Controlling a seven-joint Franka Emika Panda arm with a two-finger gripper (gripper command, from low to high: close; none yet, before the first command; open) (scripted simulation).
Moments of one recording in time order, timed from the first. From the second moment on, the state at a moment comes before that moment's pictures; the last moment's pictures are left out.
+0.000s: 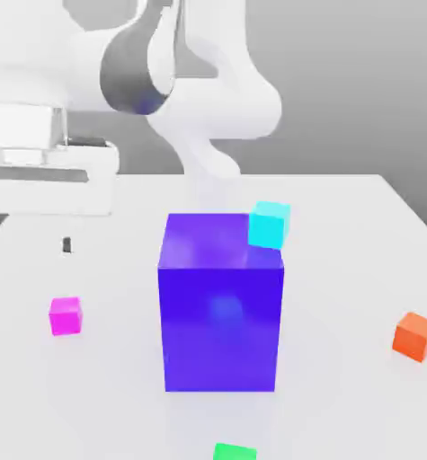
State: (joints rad) arm -0.10 -0.21 -0.57 -2.75 -0.07 2.74 0.07
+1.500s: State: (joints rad) arm -0.44 0.01 -0.43 -2.81 0.01 2.84 -0.15
